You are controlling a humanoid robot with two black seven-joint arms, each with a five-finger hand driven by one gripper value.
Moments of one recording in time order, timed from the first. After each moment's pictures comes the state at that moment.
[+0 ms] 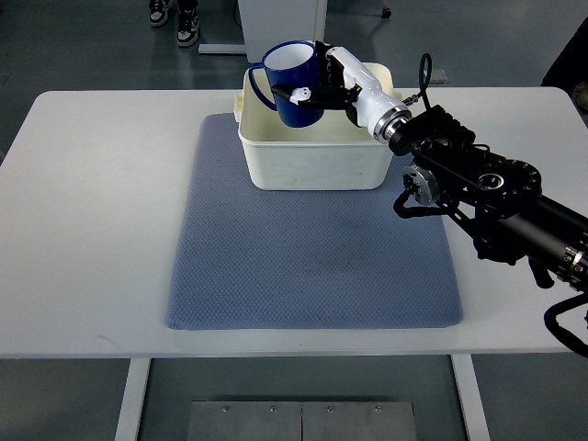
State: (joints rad) left arm -0.02 0.00 -0.10 -0.24 0.05 0.10 -0.12; right arm 1.12 -0.01 0.33 0.65 -0.44 -0.04 0.32
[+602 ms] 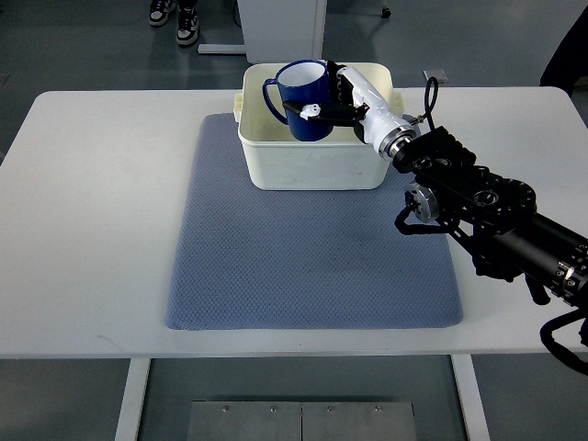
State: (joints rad) left arm -0.02 0.00 -0.10 -0.24 0.05 0.10 -0.12; right arm 1.08 0.00 0.34 0.63 -0.44 -0.06 0.35
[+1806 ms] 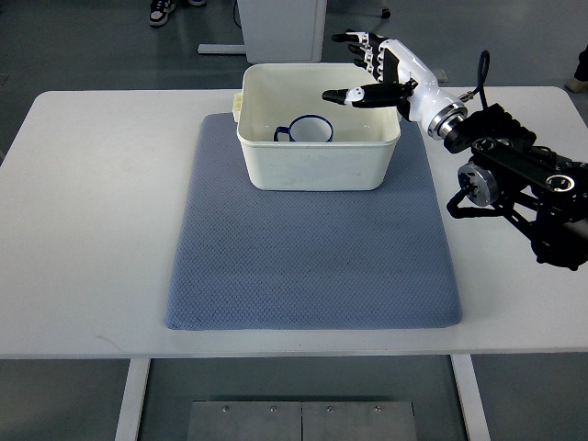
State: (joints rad) left arm -0.02 0.00 -0.10 -0.24 0.05 0.10 -0.12; right arm 1.08 -0.27 0.34 0.88 -0.41 -0.06 0.34
